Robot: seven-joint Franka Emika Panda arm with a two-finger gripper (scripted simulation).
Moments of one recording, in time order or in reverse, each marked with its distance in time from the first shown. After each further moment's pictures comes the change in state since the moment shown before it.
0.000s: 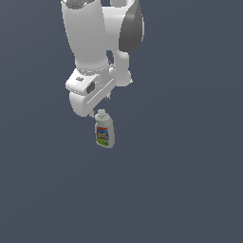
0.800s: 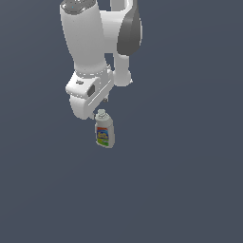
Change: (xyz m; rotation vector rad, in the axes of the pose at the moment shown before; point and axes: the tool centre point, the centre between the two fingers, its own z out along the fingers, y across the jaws) arm -0.003 0.004 0.007 0.001 0.000 -0.077
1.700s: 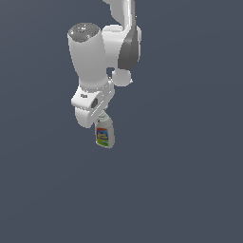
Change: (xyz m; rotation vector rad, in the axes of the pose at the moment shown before) arm 0.000 0.000 0.044 -0.001 0.000 -0.004
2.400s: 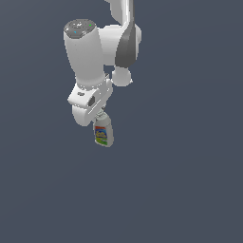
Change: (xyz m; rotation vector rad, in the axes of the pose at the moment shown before) arm -0.008 0.000 -0.007 0.013 -0.003 -0.001
